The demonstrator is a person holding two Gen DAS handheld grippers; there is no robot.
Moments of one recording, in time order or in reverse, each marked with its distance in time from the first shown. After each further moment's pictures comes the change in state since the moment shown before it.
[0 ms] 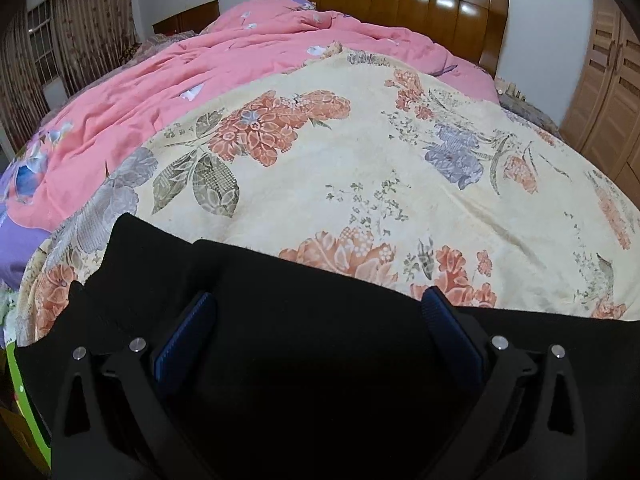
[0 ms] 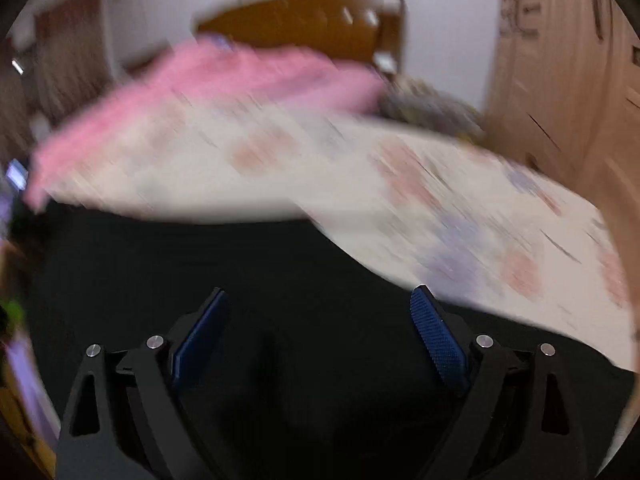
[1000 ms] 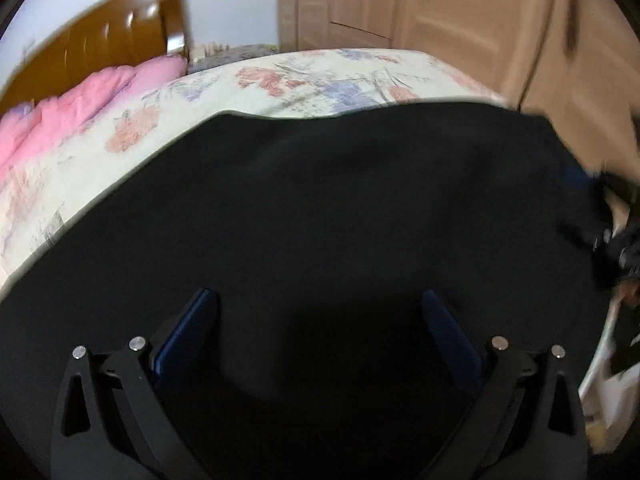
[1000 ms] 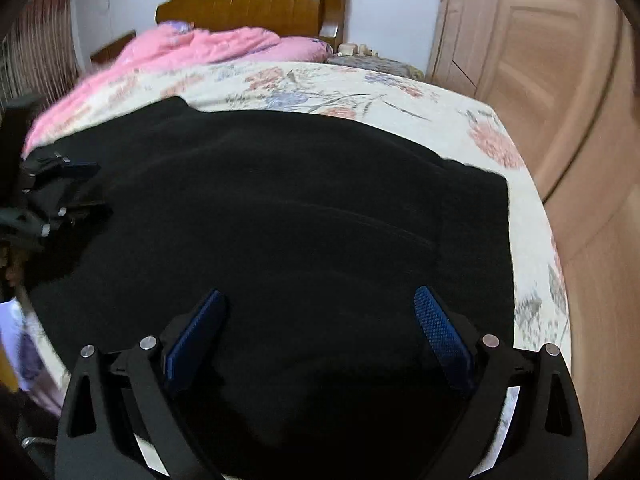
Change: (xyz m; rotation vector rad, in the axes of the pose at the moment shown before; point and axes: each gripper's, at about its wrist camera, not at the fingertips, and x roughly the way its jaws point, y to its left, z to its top) left arm -0.147 -0.347 -0.158 0.688 0.024 -0.578; right arm -0.093 -0.126 -0.149 0.078 0.000 -0.014
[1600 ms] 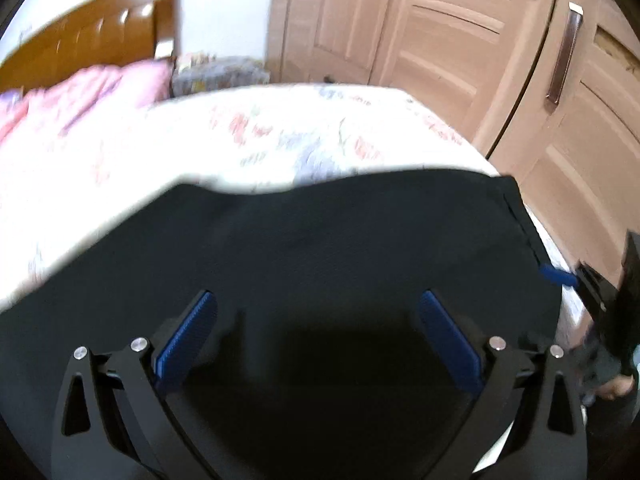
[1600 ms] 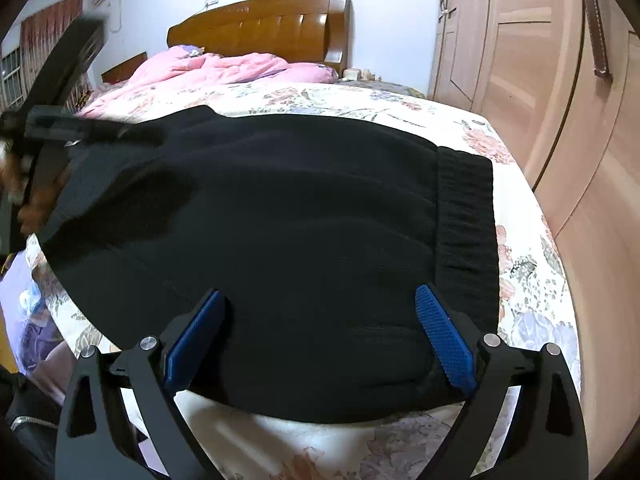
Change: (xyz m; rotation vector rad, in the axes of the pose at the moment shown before) left arm -0.017 -0.036 0.059 -0.014 -0.063 -0.077; right arm -0.028 0.024 -0.038 -0.005 -0.105 0.006
